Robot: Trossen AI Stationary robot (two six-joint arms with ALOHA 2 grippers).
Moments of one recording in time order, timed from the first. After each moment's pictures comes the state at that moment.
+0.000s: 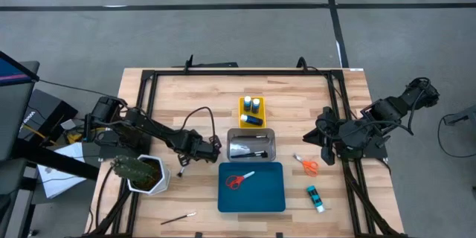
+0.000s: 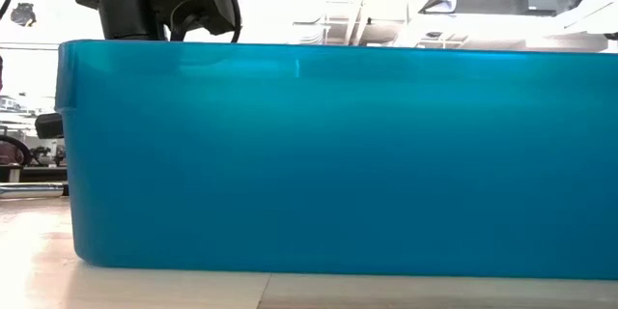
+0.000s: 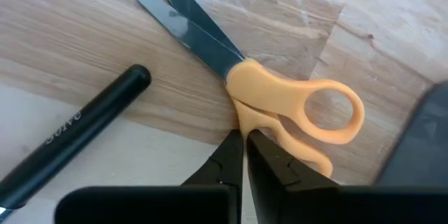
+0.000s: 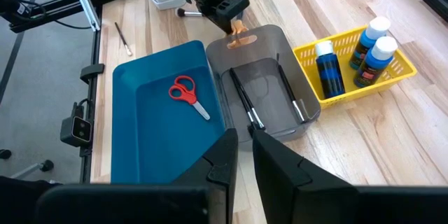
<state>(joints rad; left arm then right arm) -0.23 1.68 0.84 -0.54 -0.25 -2.20 0.54 0.93 1.14 -0.97 0.45 0.66</state>
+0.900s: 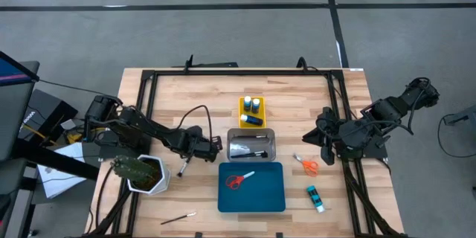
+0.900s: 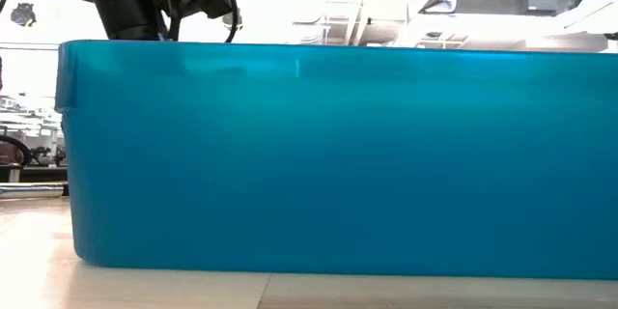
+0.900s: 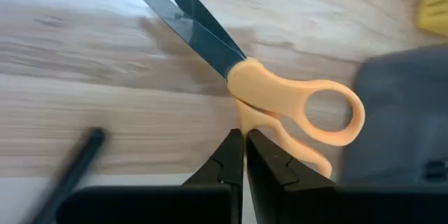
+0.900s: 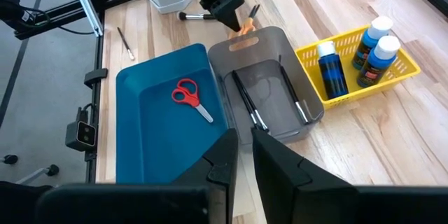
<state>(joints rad) -0.25 1.62 0.84 -0.50 -0.38 -1.92 0.54 0.93 1.14 -0.96 0.45 0.67</state>
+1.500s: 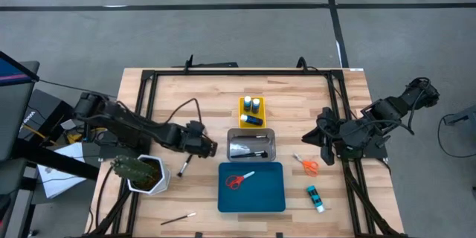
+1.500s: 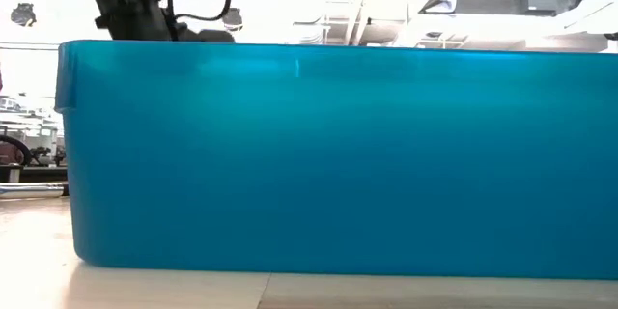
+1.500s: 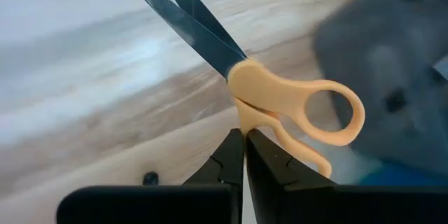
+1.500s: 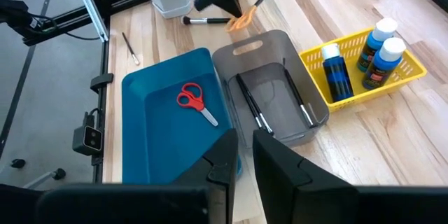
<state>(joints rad) -0.24 1.47 0.84 -0.60 -0.40 -1.41 0.54 0.93 1.14 -0.94 0.44 0.68</state>
